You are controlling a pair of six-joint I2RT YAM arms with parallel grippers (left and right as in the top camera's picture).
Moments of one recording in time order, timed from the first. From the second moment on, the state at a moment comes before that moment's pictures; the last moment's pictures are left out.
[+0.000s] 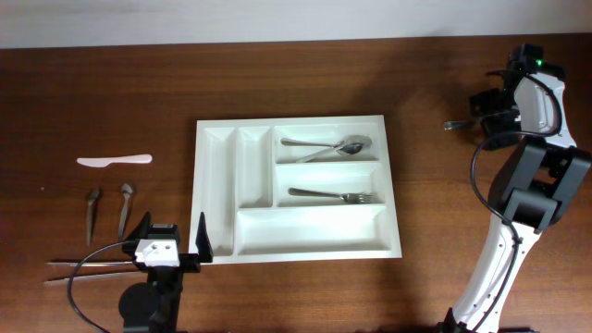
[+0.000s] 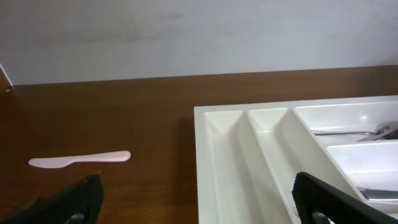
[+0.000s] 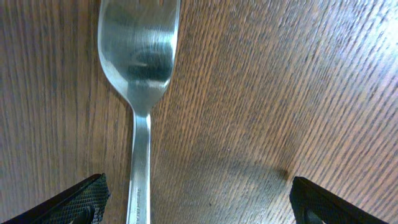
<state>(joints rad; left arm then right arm) 0.01 0.01 0.06 -0.18 0.03 0.03 -0.35 2.50 2.19 -1.14 0.02 1.00</state>
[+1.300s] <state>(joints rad) 0.01 0.01 0.06 -0.18 0.03 0.03 -0.37 2.52 2.20 -1.12 0.03 1.02</state>
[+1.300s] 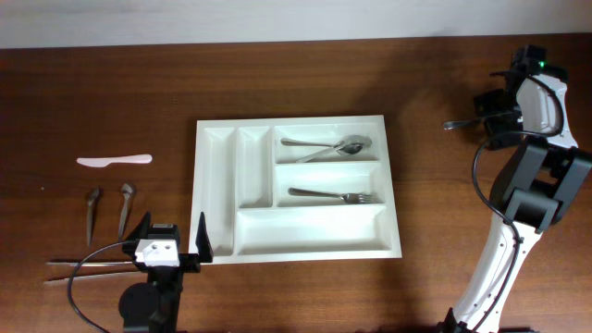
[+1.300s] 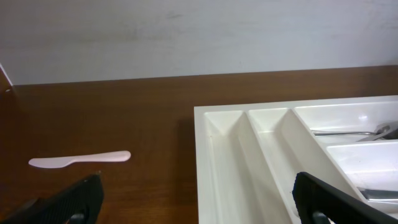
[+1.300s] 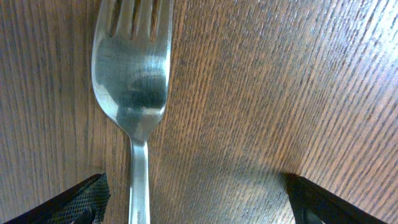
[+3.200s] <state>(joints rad) 0.01 0.01 0.06 -0.18 0.02 0.03 -0.40 2.53 2.22 -1.28 0.03 0.90</state>
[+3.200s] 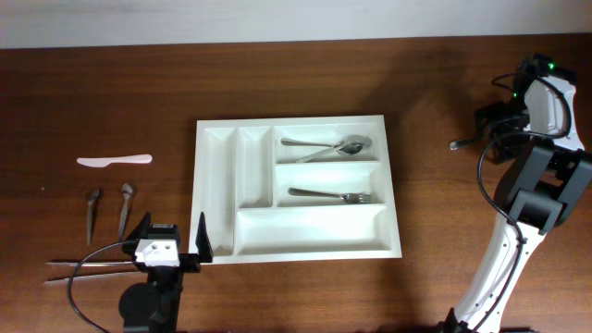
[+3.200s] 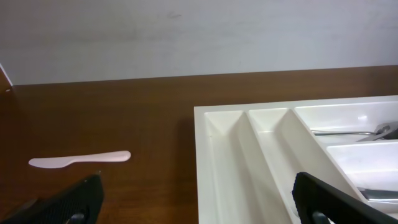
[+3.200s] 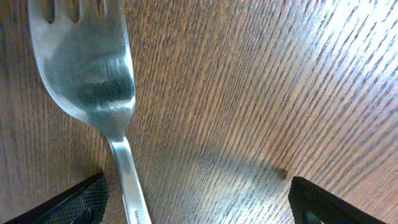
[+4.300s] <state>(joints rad) 0.01 0.01 0.06 -0.18 0.03 0.03 -0.40 2.53 2.22 -1.24 0.06 0.89</state>
